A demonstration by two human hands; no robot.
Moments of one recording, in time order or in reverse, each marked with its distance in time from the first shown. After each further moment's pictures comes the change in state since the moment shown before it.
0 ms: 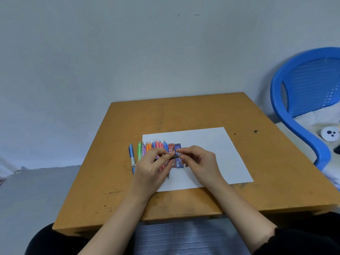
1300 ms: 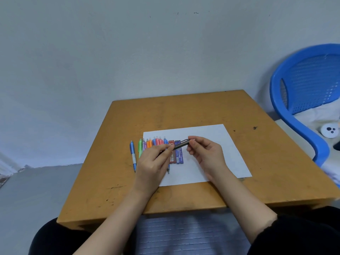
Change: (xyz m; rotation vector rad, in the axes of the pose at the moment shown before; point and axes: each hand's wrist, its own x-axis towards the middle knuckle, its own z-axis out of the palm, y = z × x) left_hand 0.000 0.005 0.001 0.074 0.082 0.073; right_hand 0.009 -0.014 -0.009 0.628 0.179 0.427
